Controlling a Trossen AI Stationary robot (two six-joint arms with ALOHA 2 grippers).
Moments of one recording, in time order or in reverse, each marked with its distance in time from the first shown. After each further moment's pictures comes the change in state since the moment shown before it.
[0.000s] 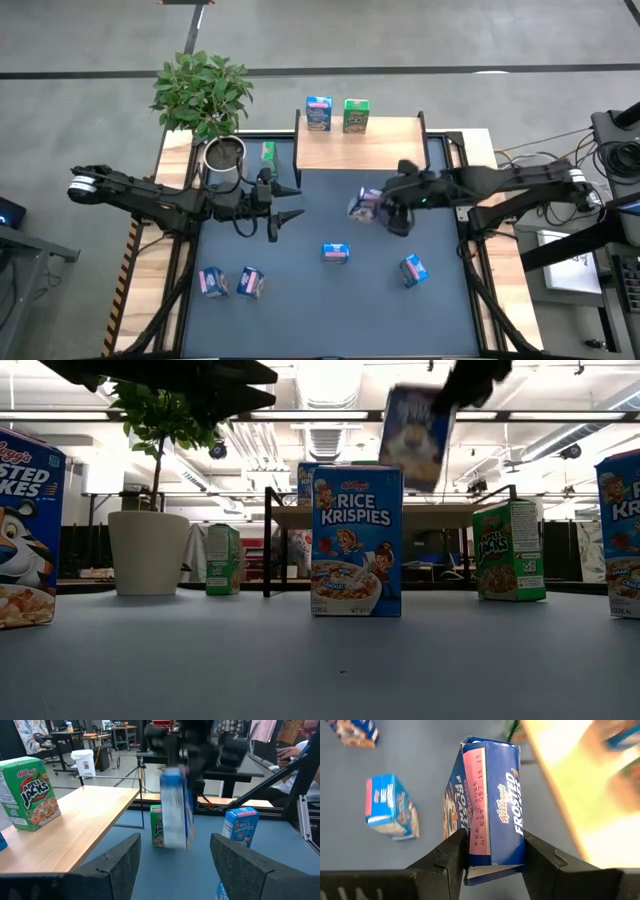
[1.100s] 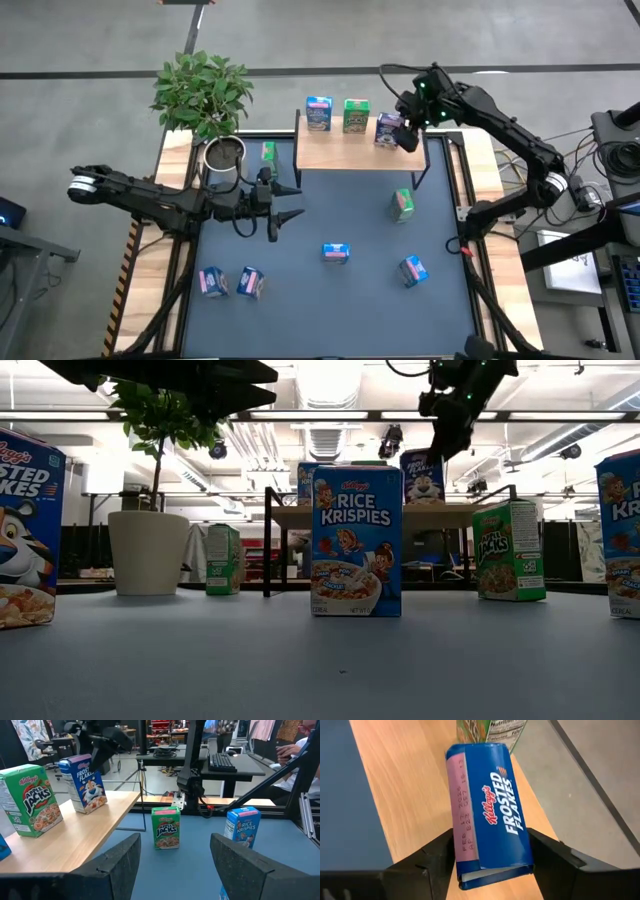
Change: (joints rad) left arm 0.000 0.000 0.000 0.010 0.000 0.040; right arm -0.909 0.232 0.308 -0.203 -0.460 -0.529
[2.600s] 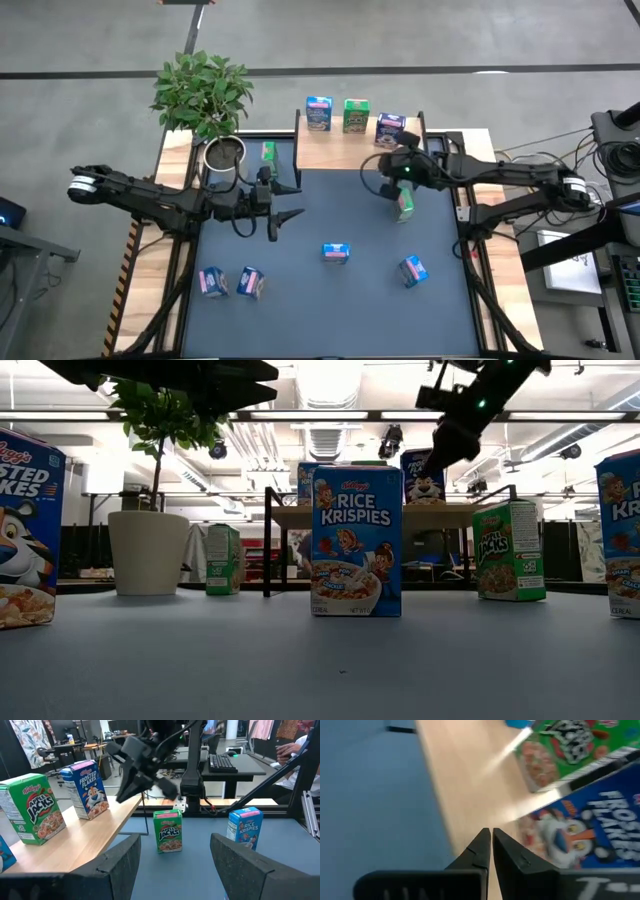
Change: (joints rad) left arm 0.002 0.000 0.000 0.018 0.000 0.039; right arm 0.578 -0.195 -0.502 0.468 0.632 0.116
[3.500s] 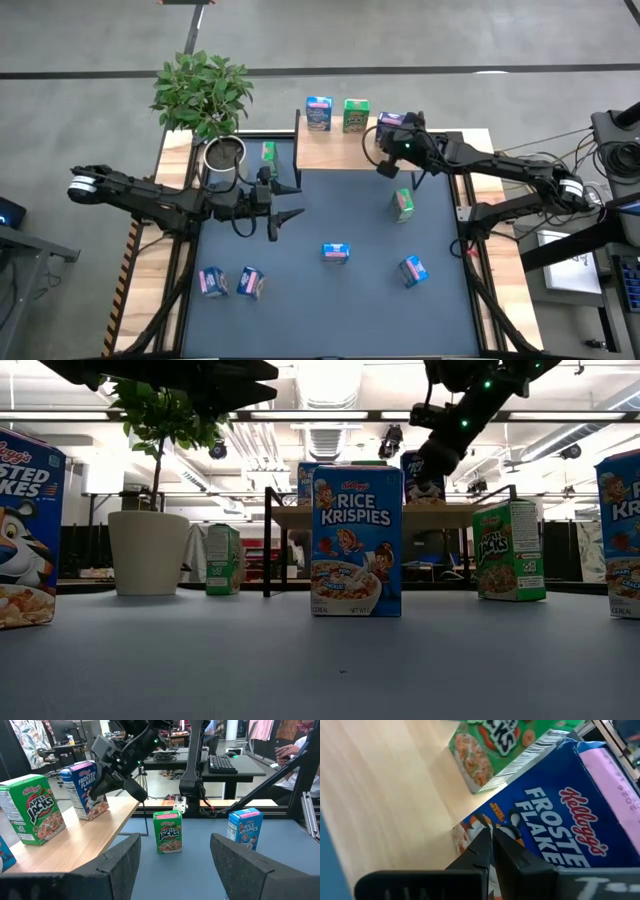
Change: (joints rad) left arm 0.000 0.000 0.000 0.002 0.000 0.000; right arm -0.200 0.039 0.004 0.144 -0.013 -0.072
